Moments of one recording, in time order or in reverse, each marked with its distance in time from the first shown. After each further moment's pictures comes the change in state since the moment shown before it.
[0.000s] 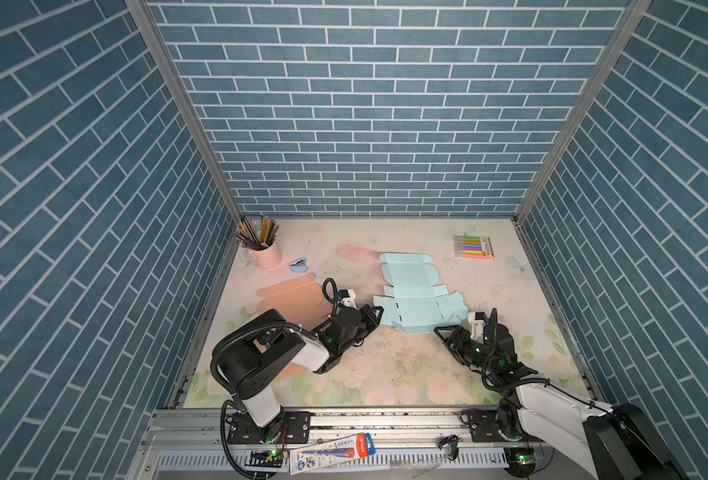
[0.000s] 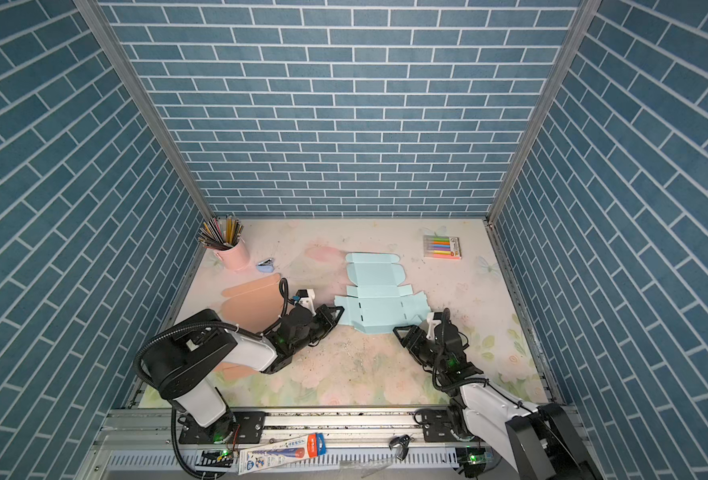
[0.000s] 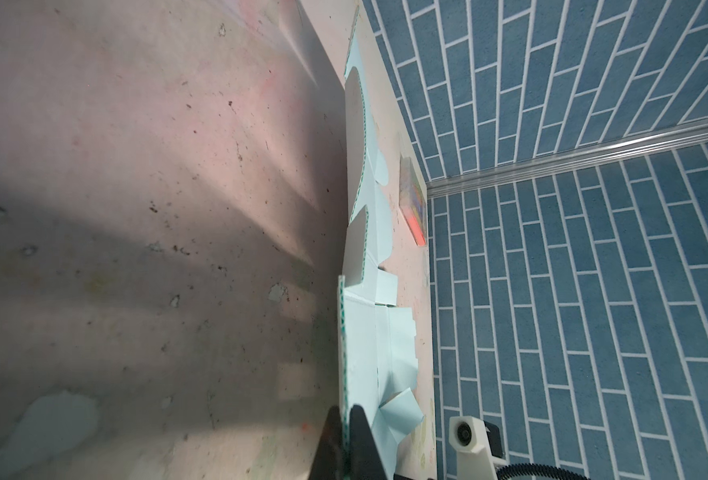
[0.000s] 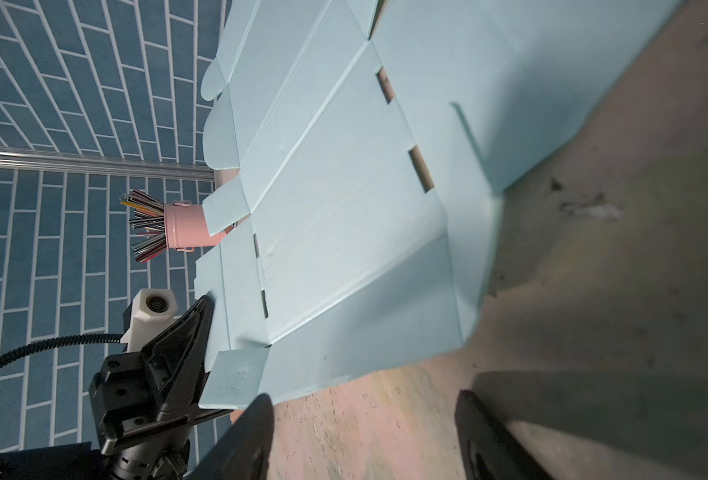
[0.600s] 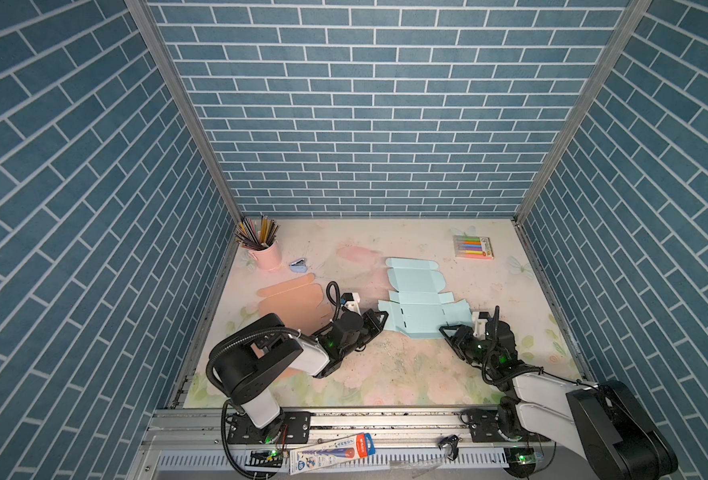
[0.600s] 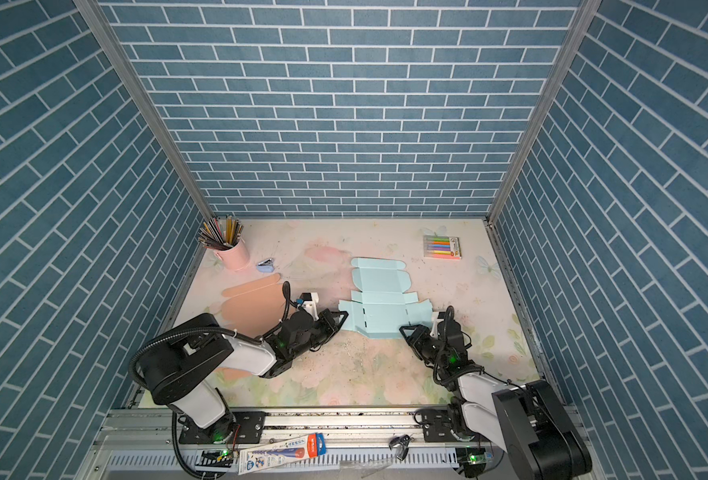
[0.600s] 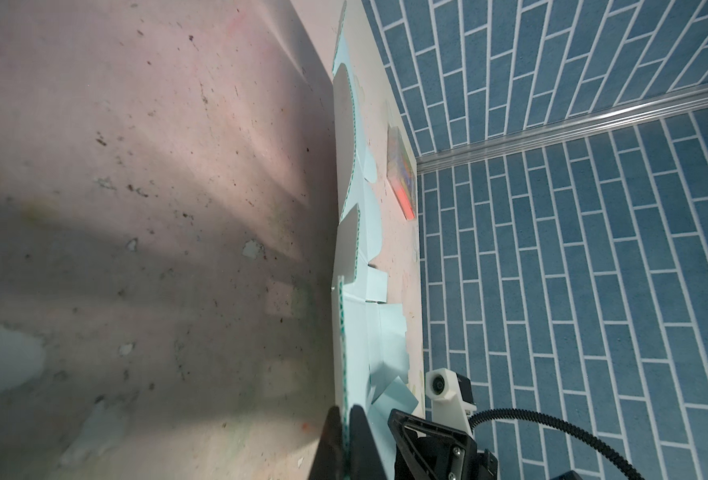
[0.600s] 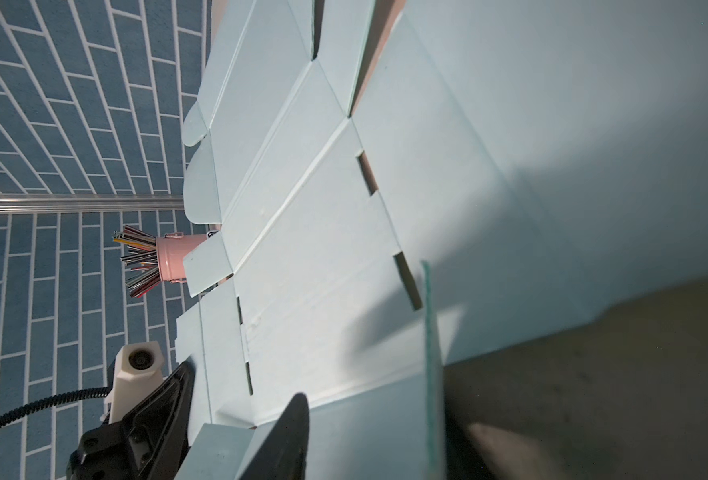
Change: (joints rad) left arm -0.052 -0.031 -0.026 0.001 0.009 -0.014; right arm -0.075 0.139 0.006 0.098 -0.021 0.012
